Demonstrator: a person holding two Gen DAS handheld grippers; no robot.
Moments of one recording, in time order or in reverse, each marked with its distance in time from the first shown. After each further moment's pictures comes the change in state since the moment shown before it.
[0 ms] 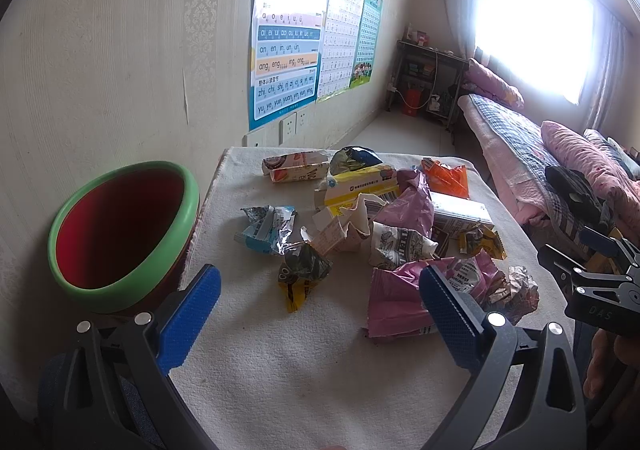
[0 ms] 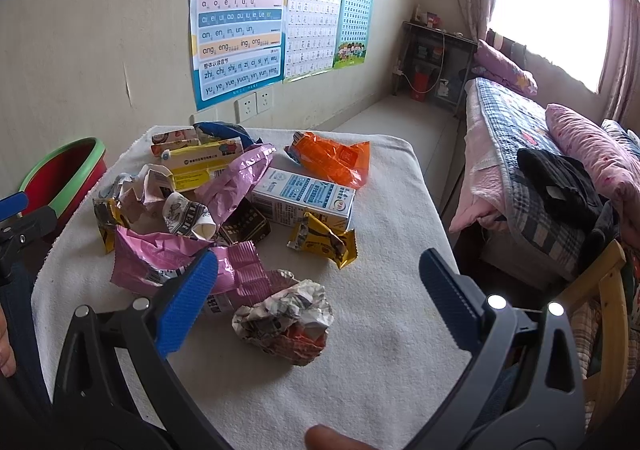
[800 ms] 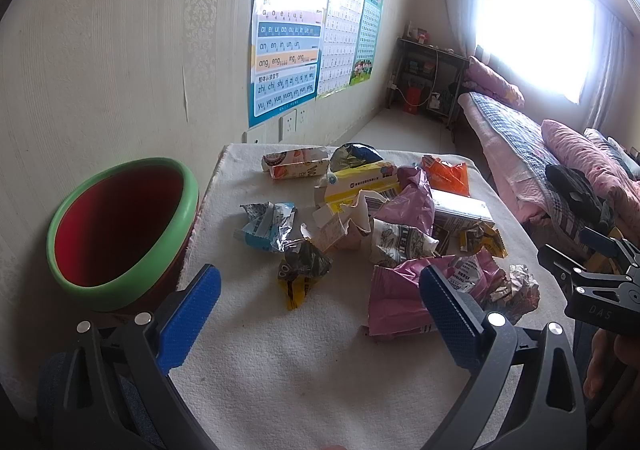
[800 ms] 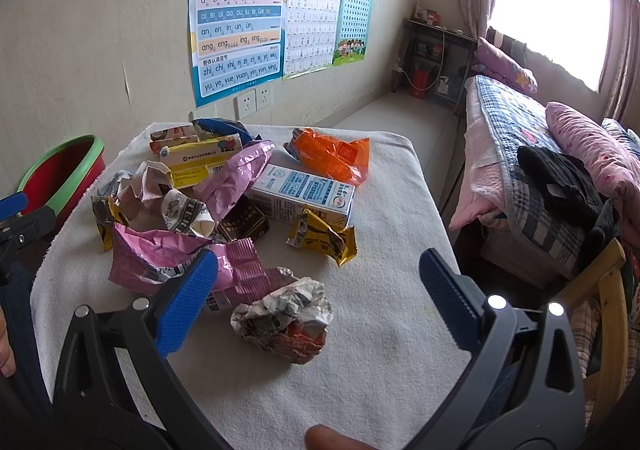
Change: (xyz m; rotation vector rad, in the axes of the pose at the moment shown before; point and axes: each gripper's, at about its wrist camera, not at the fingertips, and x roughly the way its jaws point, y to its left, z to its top) left arm 0.001 0.000 0.000 -0.003 0.009 0.000; right arm 0.002 -0.001 -0.002 -0.001 0.007 -0.002
